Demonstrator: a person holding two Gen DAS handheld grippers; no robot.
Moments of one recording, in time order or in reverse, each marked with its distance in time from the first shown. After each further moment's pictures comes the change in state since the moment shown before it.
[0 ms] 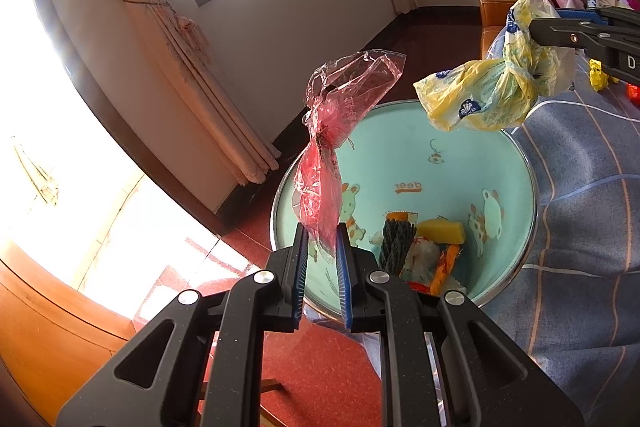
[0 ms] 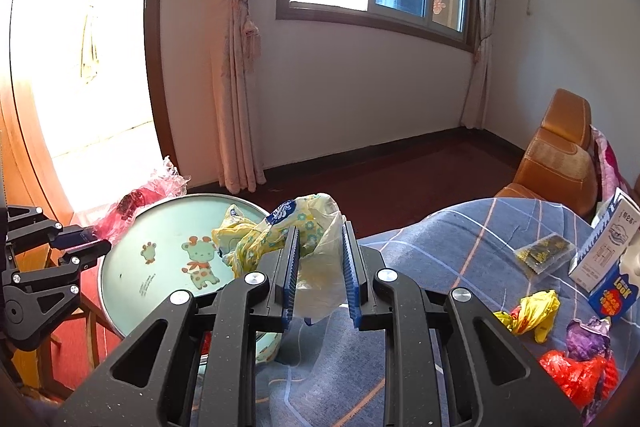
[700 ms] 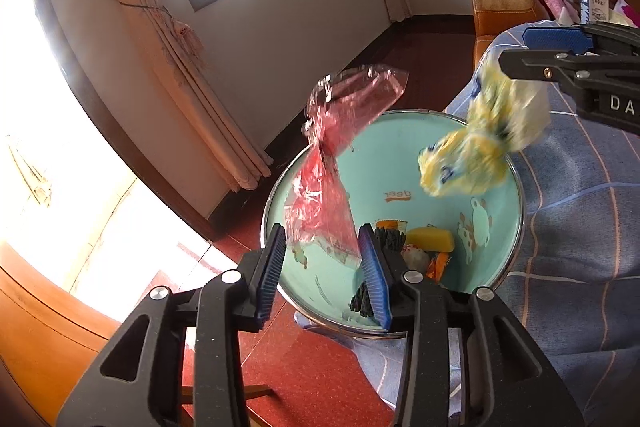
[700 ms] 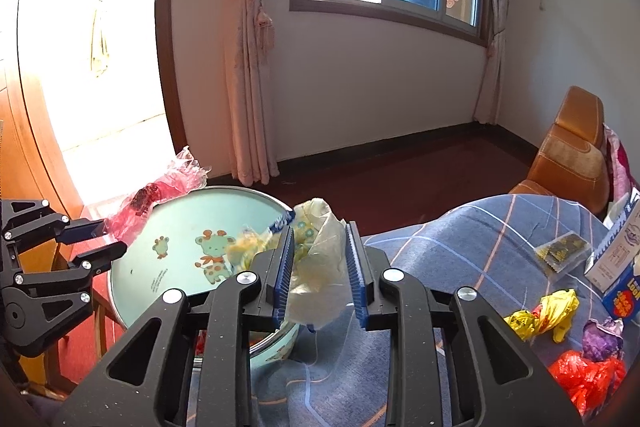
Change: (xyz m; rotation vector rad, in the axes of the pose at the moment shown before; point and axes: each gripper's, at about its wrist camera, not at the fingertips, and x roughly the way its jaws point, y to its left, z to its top) left arm -0.007 -0.002 0.000 -0.007 -0.030 -0.031; right arm 0.008 0.011 0.000 -0.011 0.021 0.044
